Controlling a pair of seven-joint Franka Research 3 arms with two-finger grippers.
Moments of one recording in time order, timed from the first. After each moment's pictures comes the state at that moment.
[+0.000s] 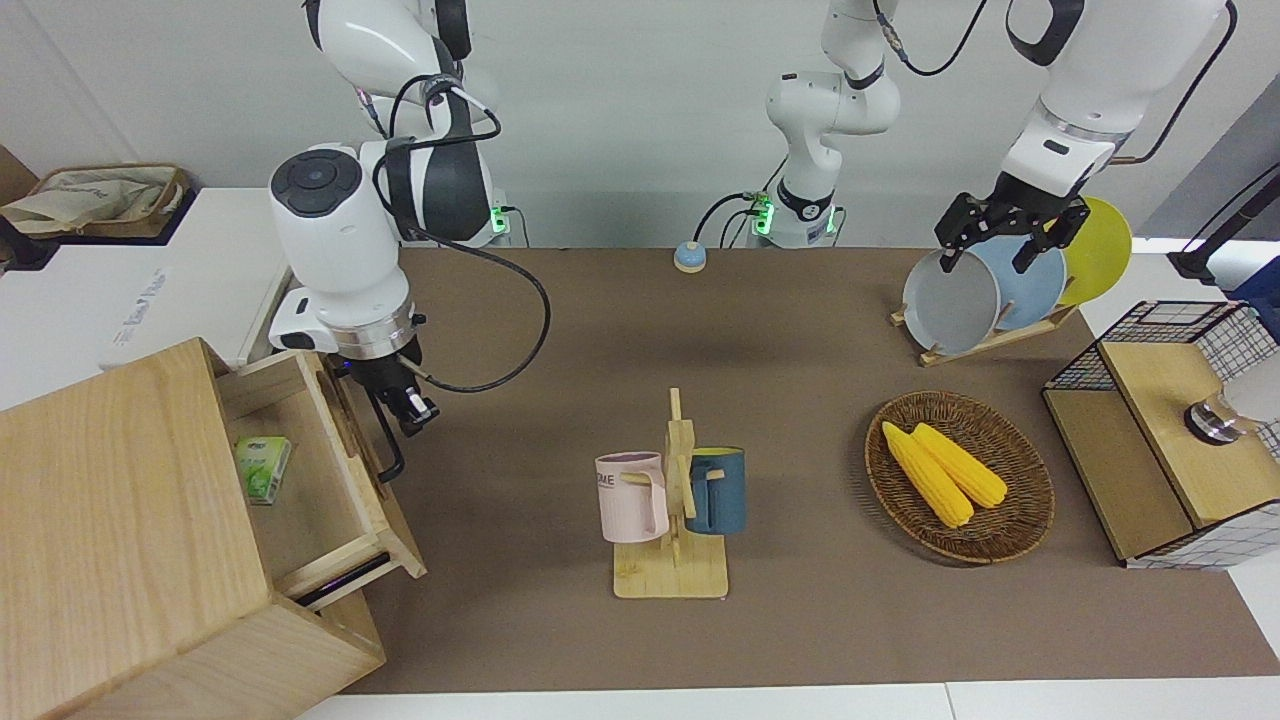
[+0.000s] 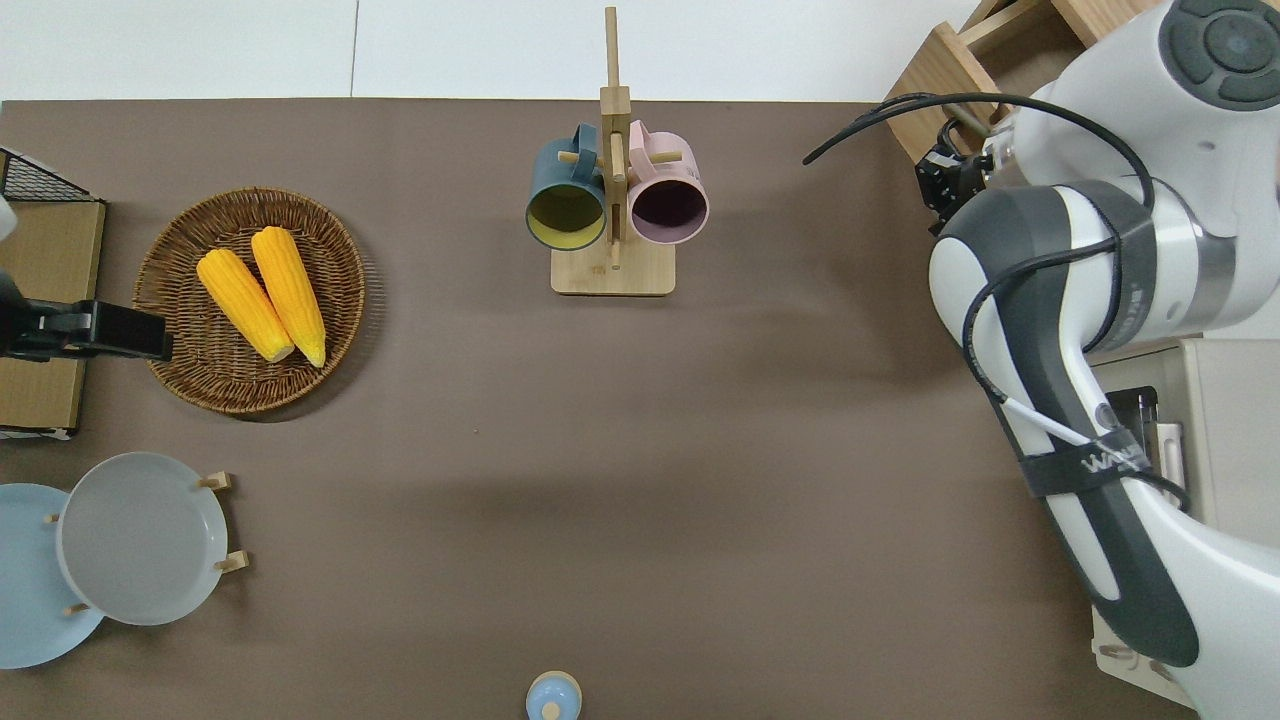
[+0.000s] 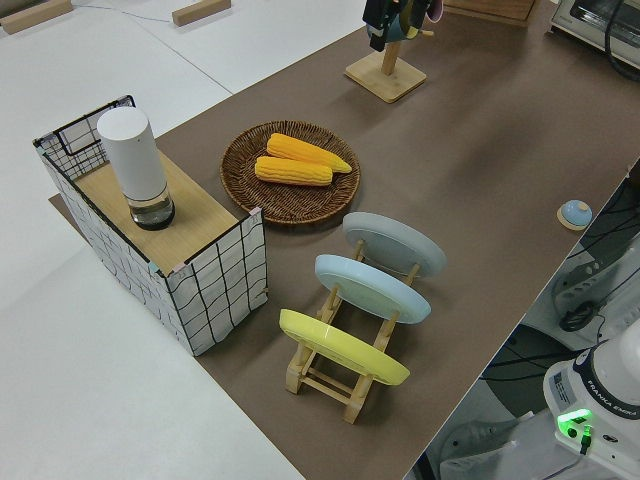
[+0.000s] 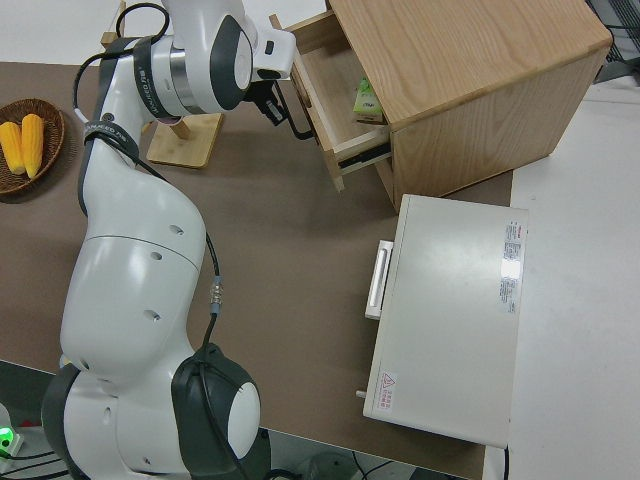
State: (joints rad) left arm -0.15 0.04 0.15 -1.49 -0.02 1.55 0.05; right arm 0.25 0.45 -0.17 -1.28 0.02 1.82 0.88
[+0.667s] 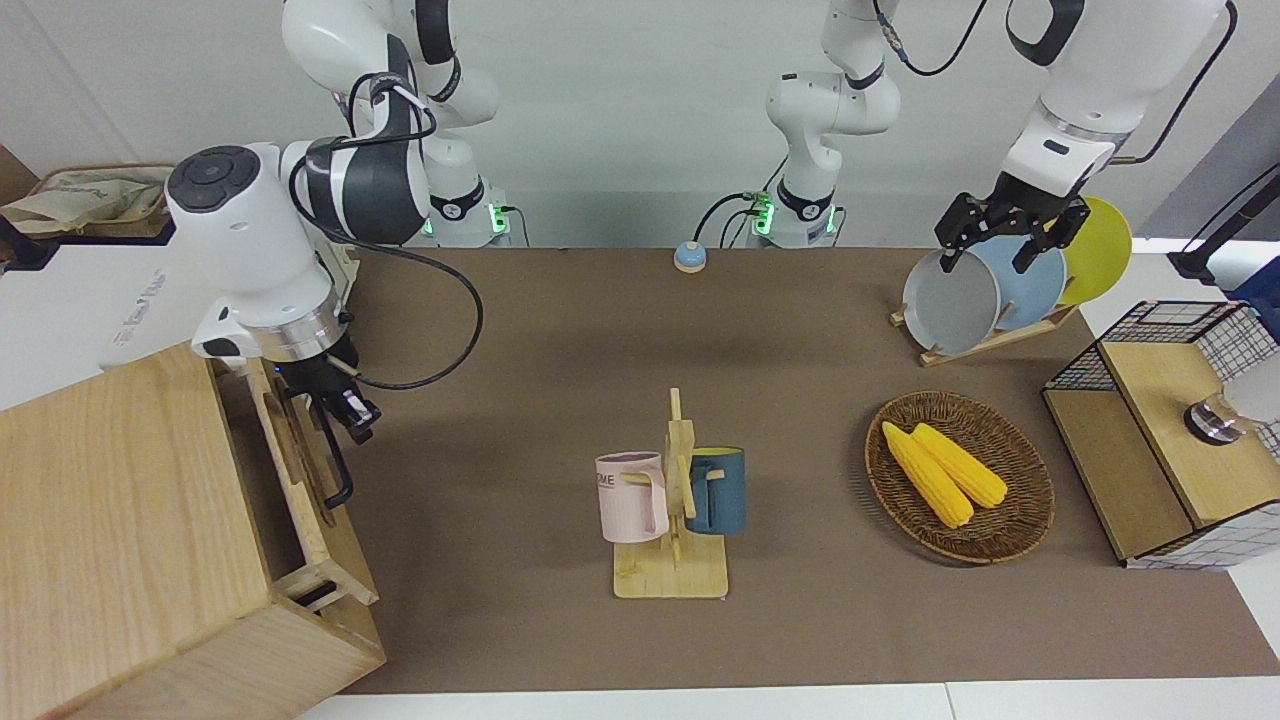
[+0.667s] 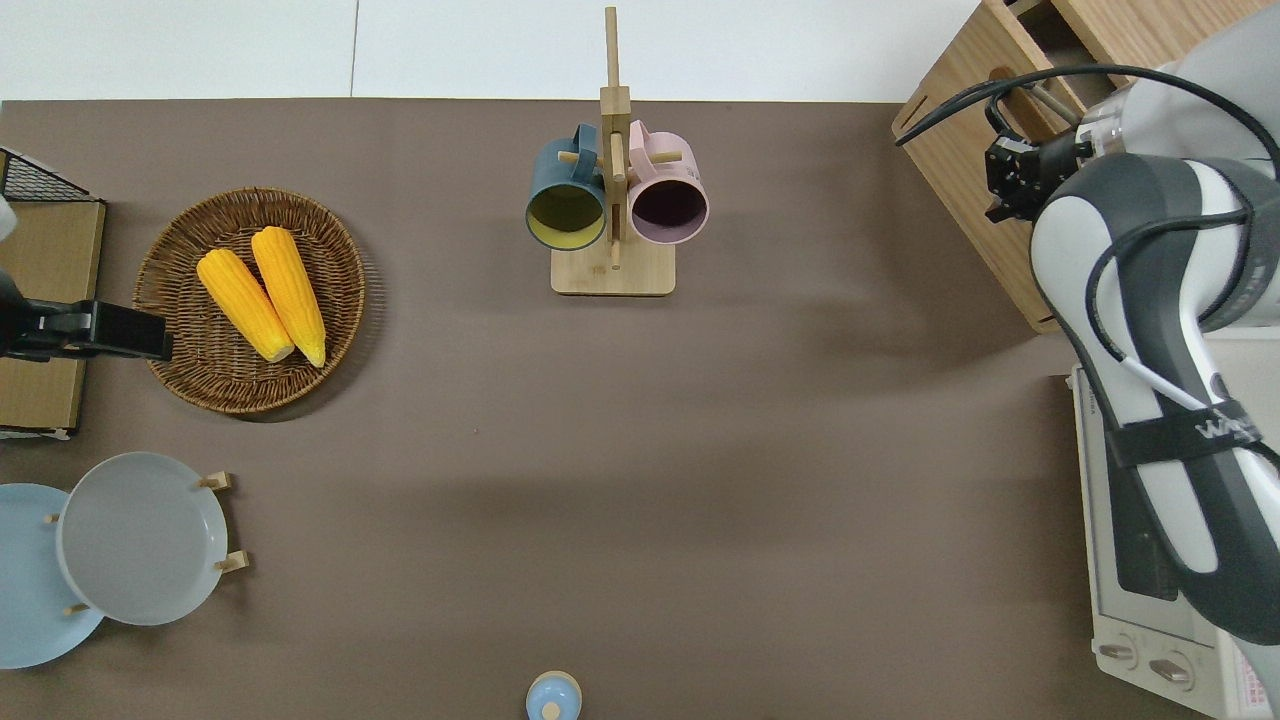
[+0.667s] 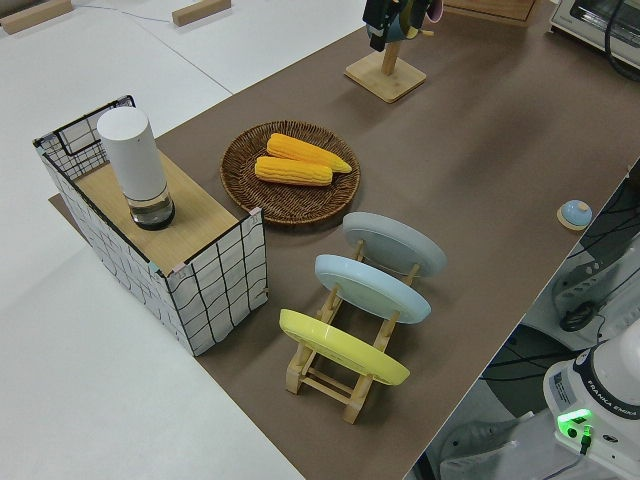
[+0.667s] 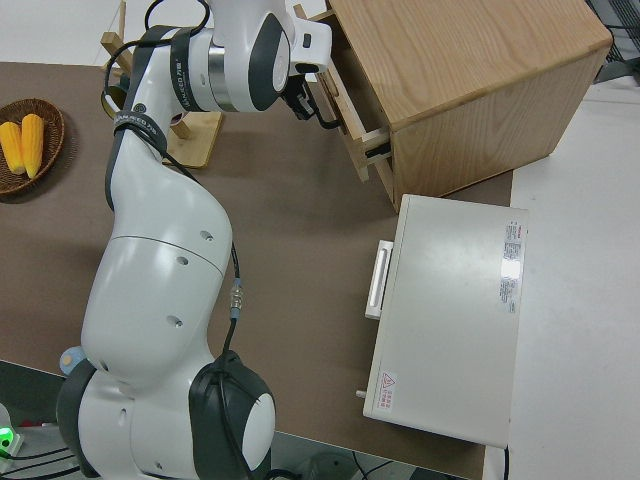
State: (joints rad) left arm -0.15 0.04 0.15 -1.49 -0.02 1.55 0.05; right arm 0.15 0.44 -0.18 -1.28 0.10 1.84 0.71
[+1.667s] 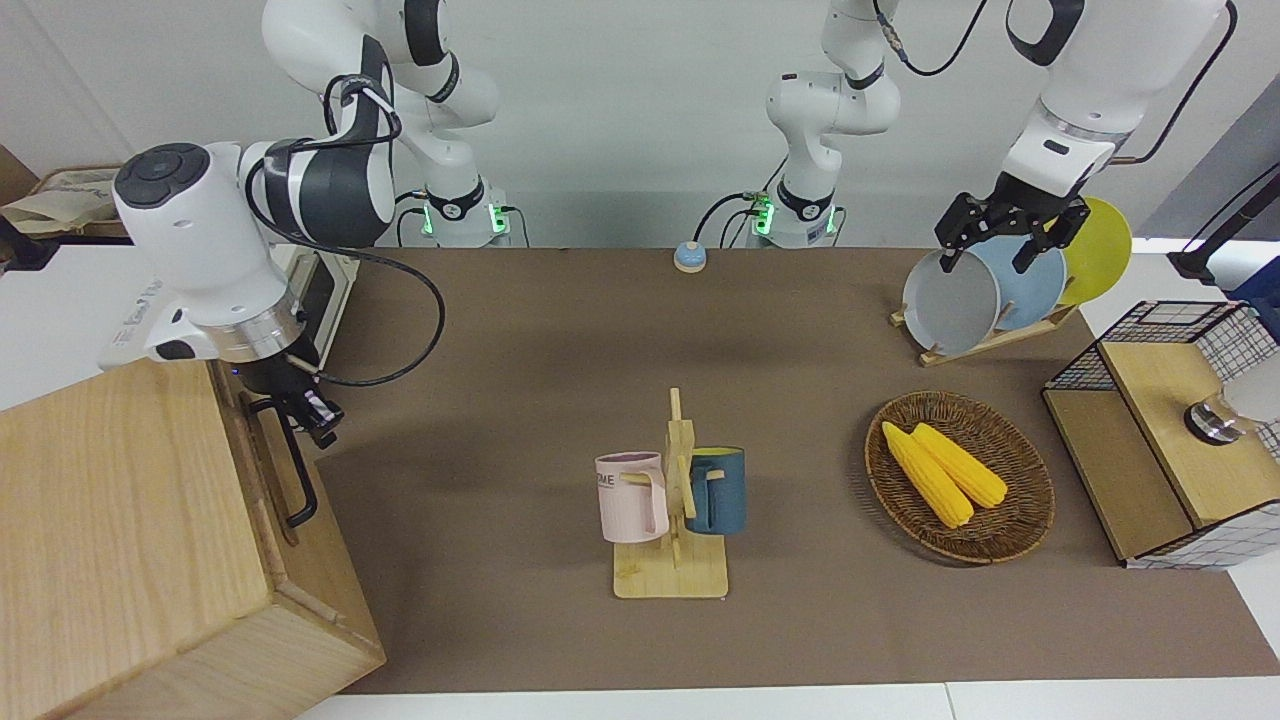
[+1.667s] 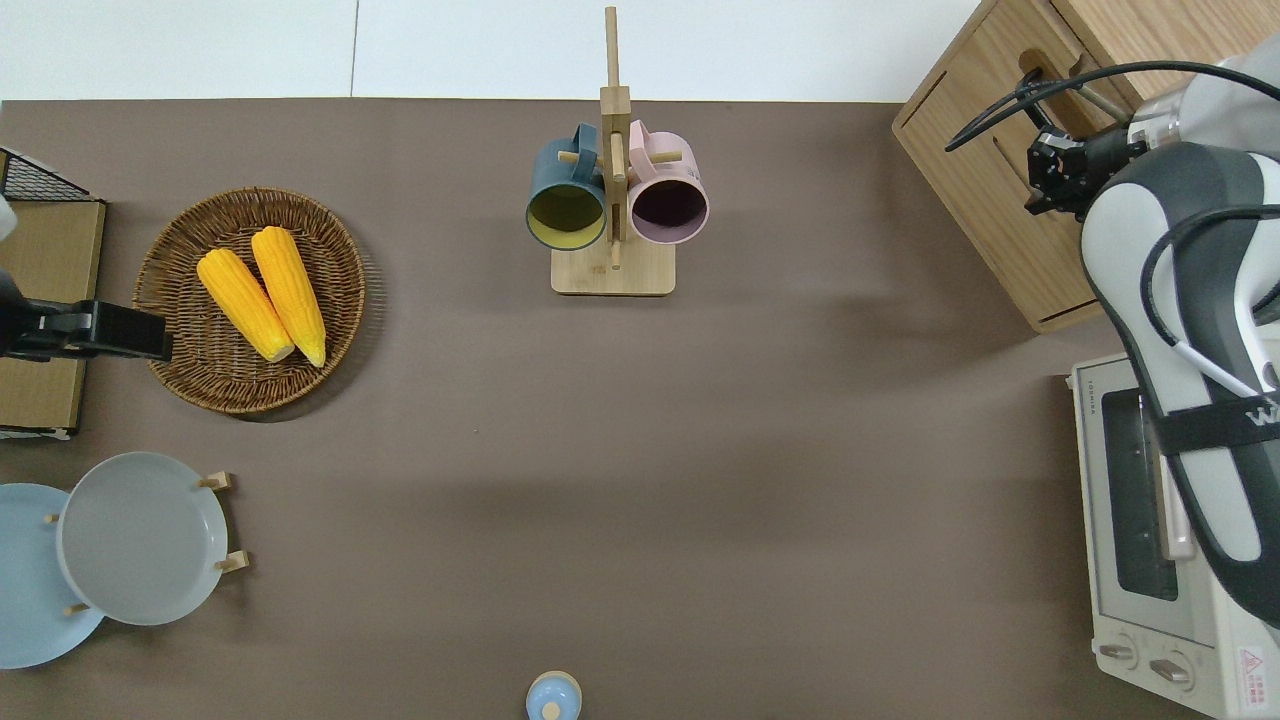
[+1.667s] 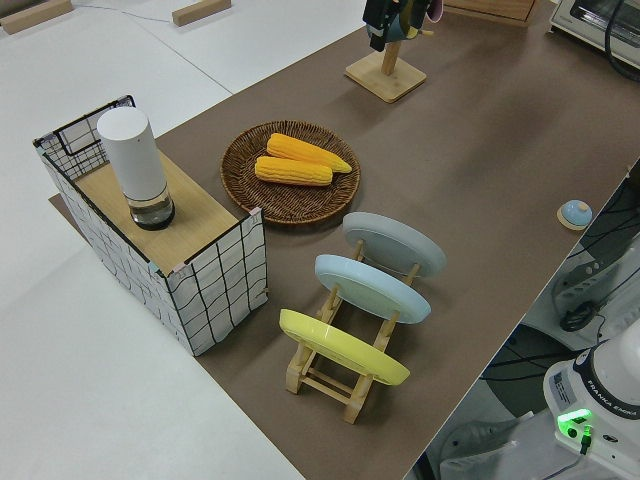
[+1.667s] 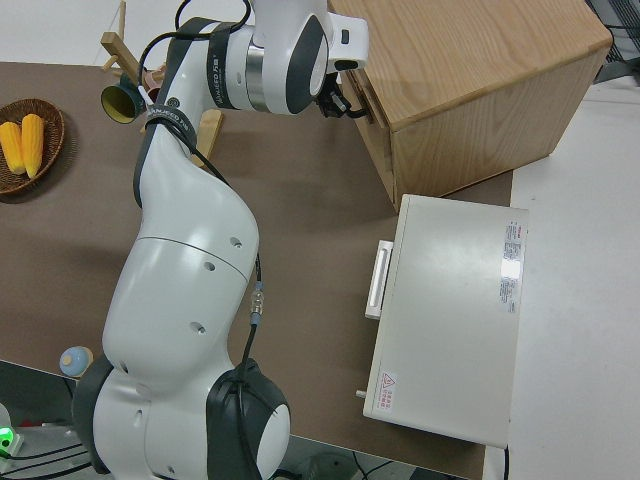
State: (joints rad) left arm -0.15 0.04 0.15 -1.49 -0.02 1.55 0.05; right arm 0.11 0.44 -0.18 -1.28 0.10 1.86 0.59
